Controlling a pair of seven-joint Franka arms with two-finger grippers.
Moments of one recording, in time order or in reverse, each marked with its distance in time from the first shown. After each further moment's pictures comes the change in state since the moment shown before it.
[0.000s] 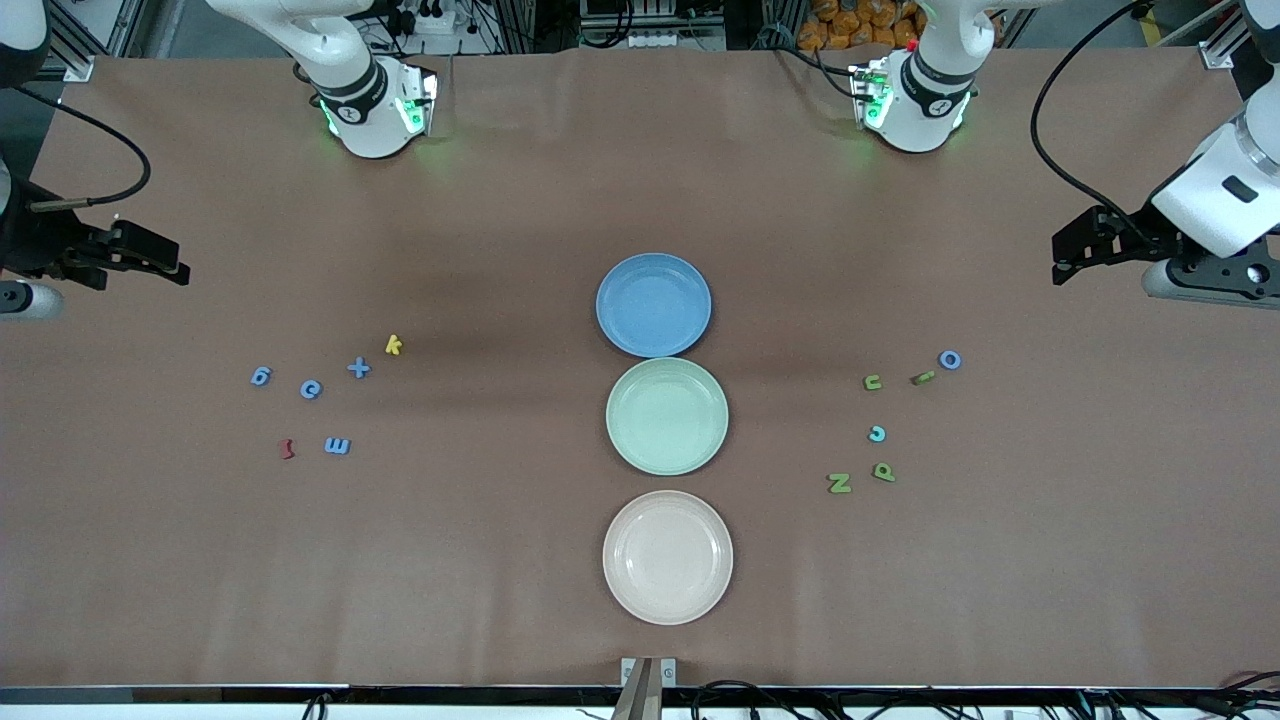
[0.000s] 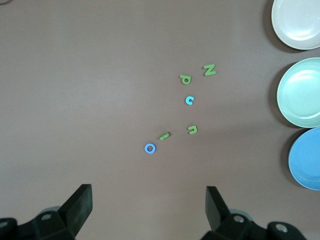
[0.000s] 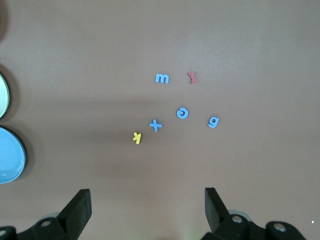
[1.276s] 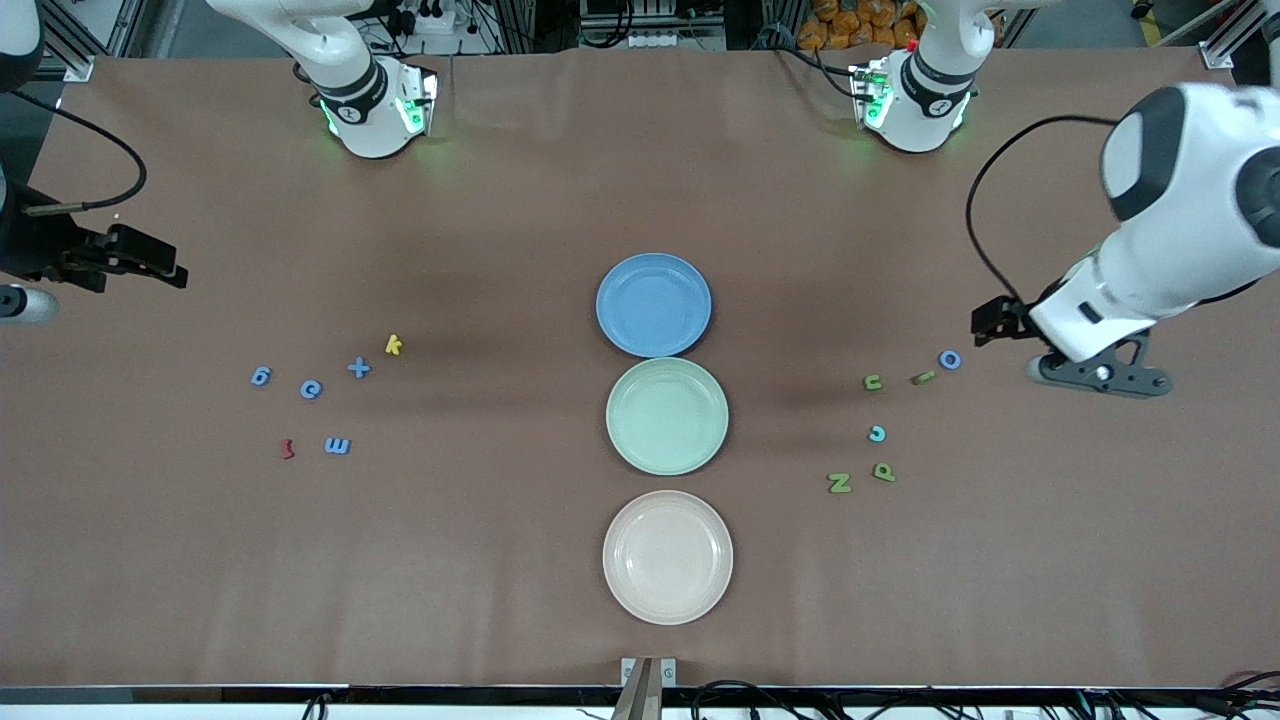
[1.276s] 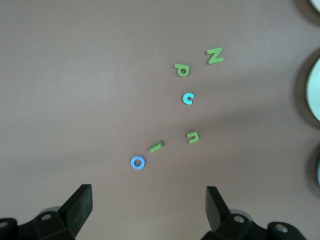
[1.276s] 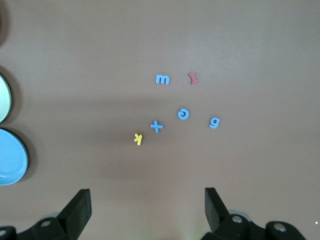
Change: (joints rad) left arm -0.007 0.108 -0.013 -0.244 -0.002 0.280 0.000; right arm 0.002 0.016 -0.015 0.014 0.015 -0.001 0.000
